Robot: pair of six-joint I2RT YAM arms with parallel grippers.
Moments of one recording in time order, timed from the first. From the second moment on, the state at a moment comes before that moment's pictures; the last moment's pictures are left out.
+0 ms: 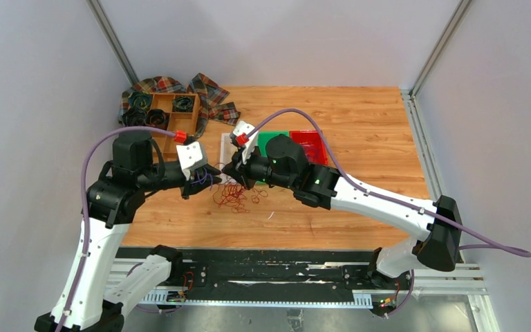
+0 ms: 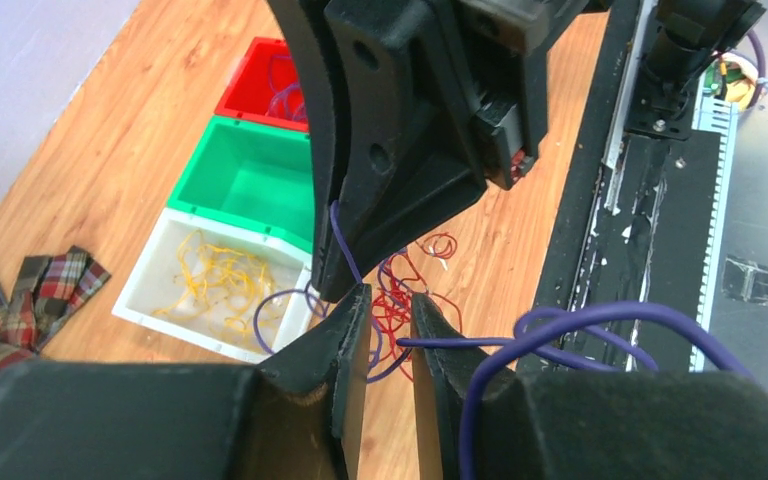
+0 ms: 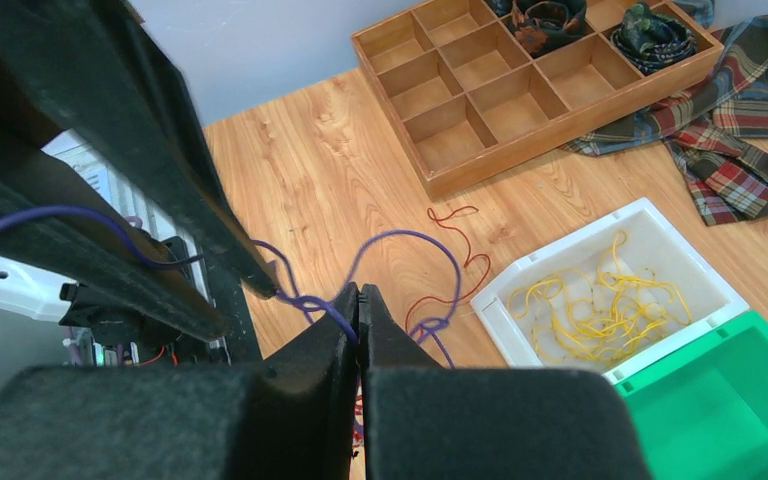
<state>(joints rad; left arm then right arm) -0.29 0.84 1.26 -0.92 0.84 0.52 1.12 1.45 1.30 -0.05 -0.08 0.06</state>
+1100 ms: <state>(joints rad) -0.29 0.80 1.20 -1.00 0.78 0.74 1.15 1.43 1.28 -0.02 -0.25 0.05</state>
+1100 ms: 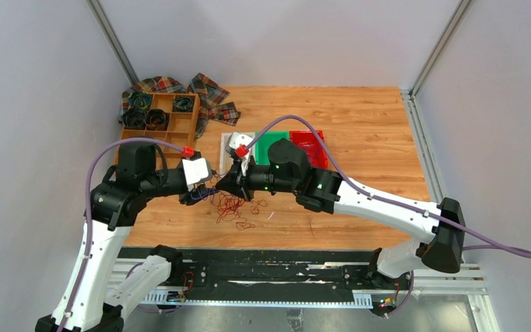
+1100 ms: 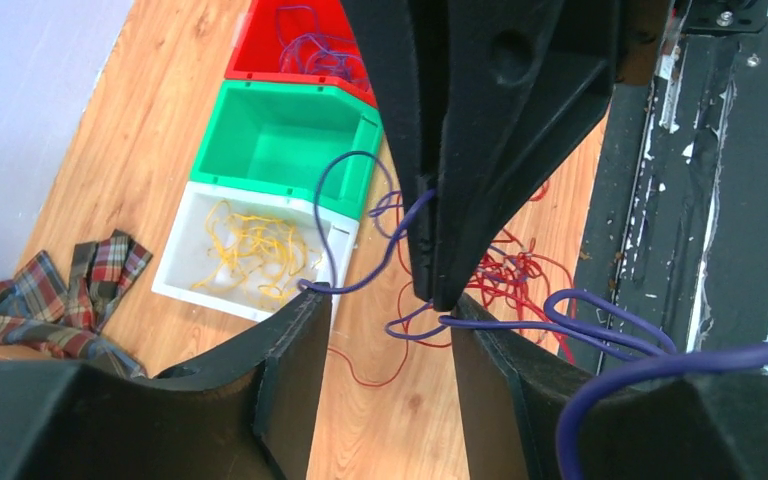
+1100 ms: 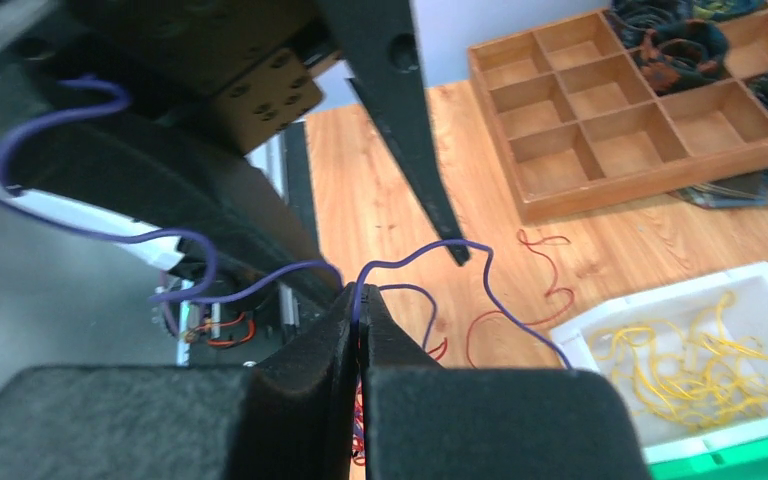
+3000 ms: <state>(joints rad) -0.30 0.87 1.56 -0.83 0.67 0.78 1.12 1.31 1.00 0.27 -0.13 0.25</state>
